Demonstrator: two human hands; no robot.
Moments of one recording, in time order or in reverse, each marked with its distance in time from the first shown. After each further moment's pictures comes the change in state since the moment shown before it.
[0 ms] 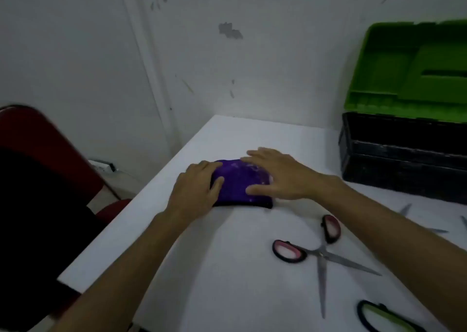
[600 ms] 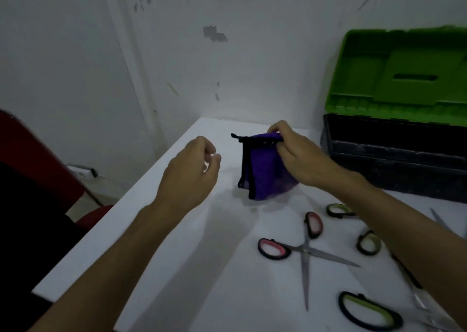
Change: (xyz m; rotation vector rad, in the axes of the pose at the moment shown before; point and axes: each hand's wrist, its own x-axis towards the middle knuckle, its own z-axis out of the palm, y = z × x) left_hand -0.001 0.056 -0.051 -0.250 0.163 -0.029; right_hand -0.035 0.005 -0.042 0.251 0.346 0.115
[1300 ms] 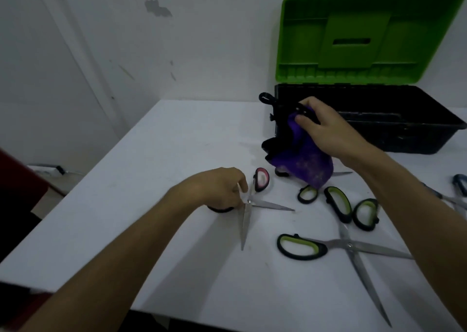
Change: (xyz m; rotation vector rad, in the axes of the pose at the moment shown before) left_hand -0.030 0.095 0.074 0.206 -0.977 0.032; right_hand -0.098 0.053 -0.076 0.285 0.222 0.304
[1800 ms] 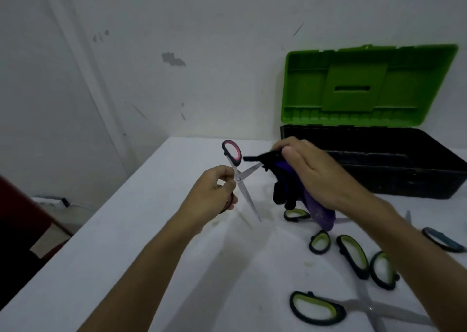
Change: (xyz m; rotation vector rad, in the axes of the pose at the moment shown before) left_hand -0.001 -0.010 -0.036 -0.865 0.563 0.063; right_hand 0.000 -0.036 0.013 -0.232 -0.043 -0.232
